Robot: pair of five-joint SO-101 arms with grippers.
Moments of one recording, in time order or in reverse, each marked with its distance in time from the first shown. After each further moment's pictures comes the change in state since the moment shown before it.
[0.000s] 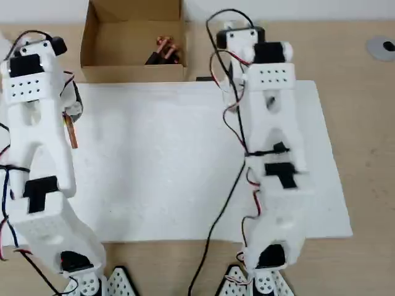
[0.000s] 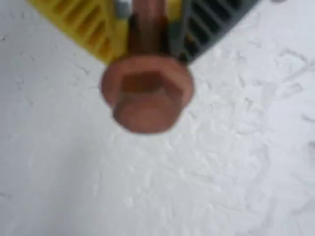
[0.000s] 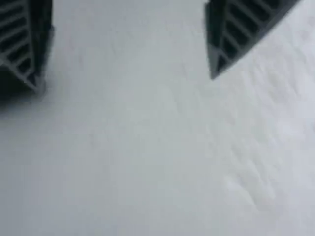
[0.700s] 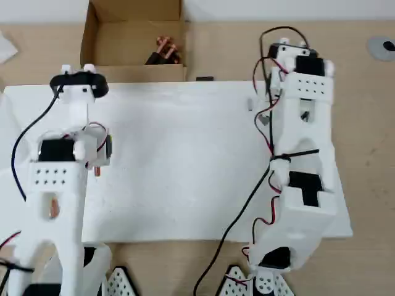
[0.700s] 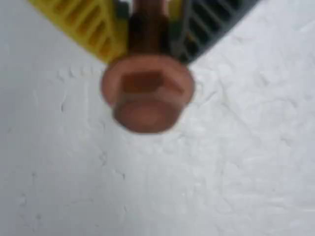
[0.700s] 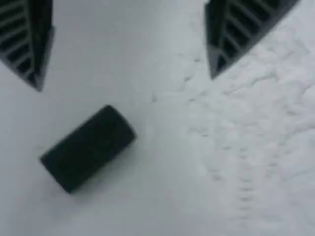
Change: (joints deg) left arm 11.5 -51.1 63.0 -29.0 -5.6; right arm 12.1 -6.2 15.4 -6.8 -8.7
